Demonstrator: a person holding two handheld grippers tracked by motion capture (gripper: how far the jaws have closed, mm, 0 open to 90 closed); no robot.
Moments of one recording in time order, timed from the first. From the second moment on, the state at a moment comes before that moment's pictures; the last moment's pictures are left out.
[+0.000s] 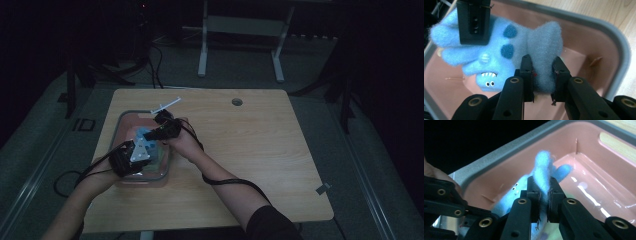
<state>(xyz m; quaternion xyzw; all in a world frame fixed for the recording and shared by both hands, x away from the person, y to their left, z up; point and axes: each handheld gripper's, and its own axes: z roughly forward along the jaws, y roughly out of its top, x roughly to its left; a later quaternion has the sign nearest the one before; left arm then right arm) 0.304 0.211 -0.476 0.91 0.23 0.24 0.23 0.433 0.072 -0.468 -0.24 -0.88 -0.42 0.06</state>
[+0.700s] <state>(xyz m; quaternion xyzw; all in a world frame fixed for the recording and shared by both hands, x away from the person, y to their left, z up) 0.322 0.213 -0.490 0.91 0.26 0.20 0.23 0.436 0.058 -0.472 -0.22 -0.89 -0.40 0.02</state>
